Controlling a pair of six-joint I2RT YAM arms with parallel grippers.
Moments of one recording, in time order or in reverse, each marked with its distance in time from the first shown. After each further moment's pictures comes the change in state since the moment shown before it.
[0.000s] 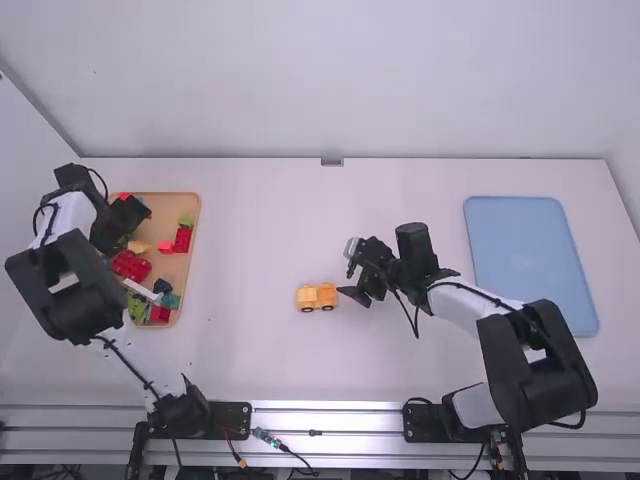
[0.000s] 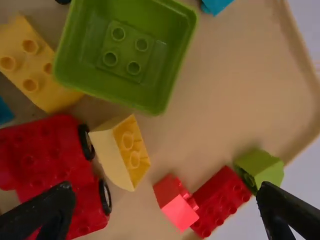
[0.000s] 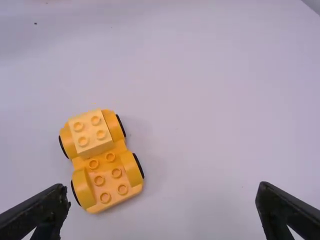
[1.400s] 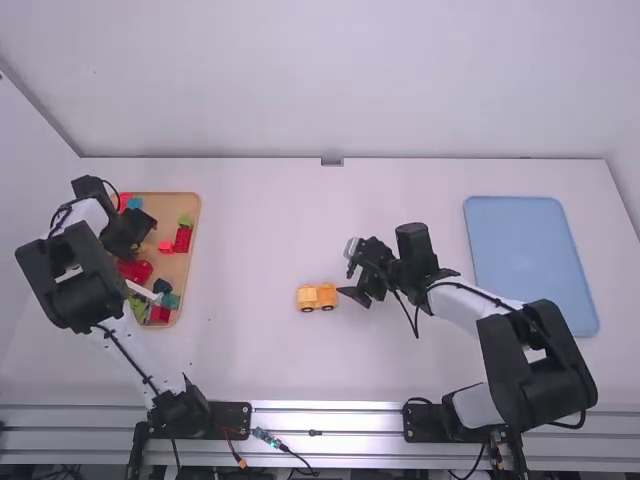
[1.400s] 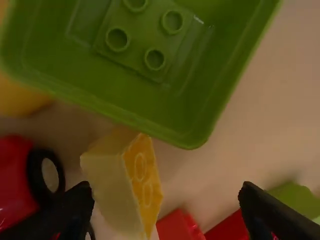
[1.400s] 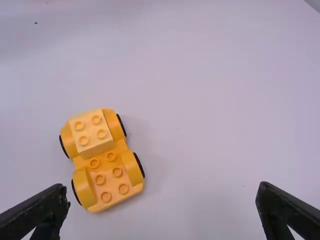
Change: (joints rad) left arm -0.009 0.085 -0.059 0.117 -0.012 -0.108; right arm 0.000 0.000 0.000 -0.005 0.000 -0.001
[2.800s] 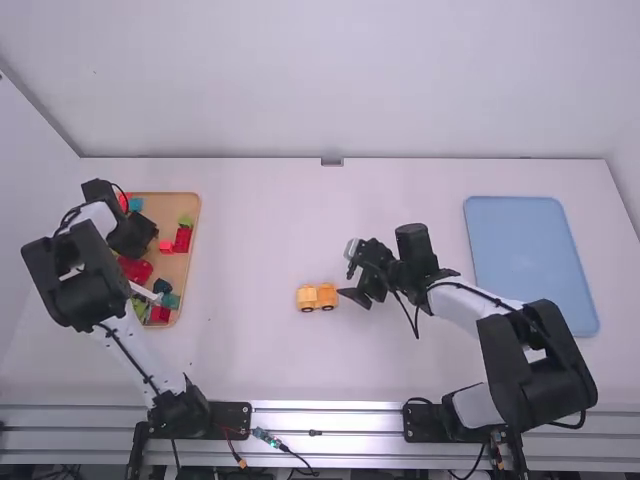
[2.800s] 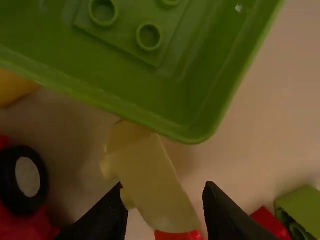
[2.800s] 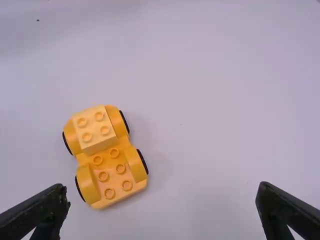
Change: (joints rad) left arm -0.023 0.000 -0.057 0.064 -0.027 -0.012; right arm 0.000 0.000 0.000 -0.020 0.000 0.000
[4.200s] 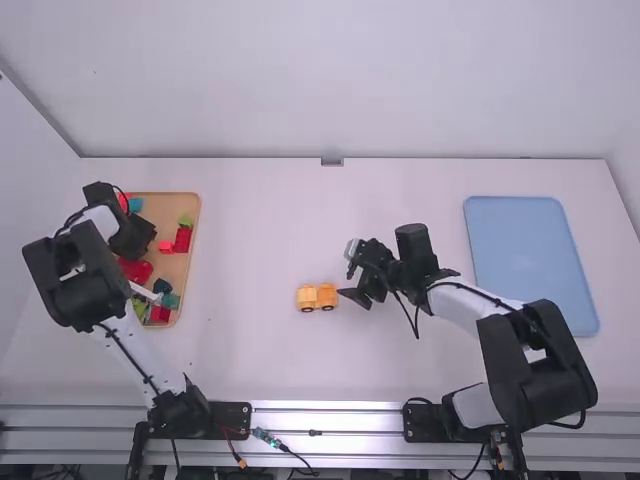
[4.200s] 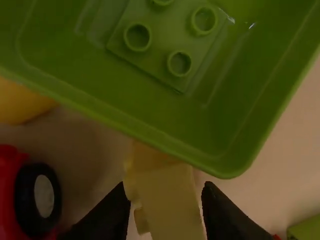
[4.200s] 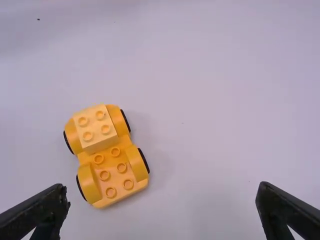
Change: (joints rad) left arm 0.000 0.000 -0.042 0.074 -0.053 -0.051; right arm 0.000 0.000 0.000 -0.002 0.000 0.002
